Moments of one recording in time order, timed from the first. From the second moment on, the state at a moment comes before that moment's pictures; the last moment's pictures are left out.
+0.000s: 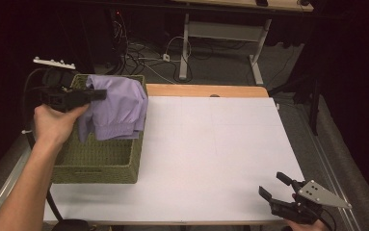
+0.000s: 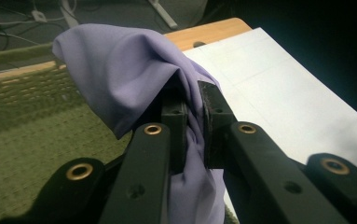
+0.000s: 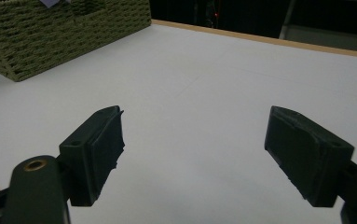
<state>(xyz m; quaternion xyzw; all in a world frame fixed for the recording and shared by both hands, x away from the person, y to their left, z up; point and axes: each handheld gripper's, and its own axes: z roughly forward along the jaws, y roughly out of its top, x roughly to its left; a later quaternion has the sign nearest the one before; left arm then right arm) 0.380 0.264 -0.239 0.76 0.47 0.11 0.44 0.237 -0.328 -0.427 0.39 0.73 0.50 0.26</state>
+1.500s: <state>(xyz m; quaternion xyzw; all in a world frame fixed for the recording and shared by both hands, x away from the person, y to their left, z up) 0.437 0.271 -0.347 0.76 0.53 0.10 0.36 0.238 -0.327 -0.427 0.38 0.73 0.50 0.26</state>
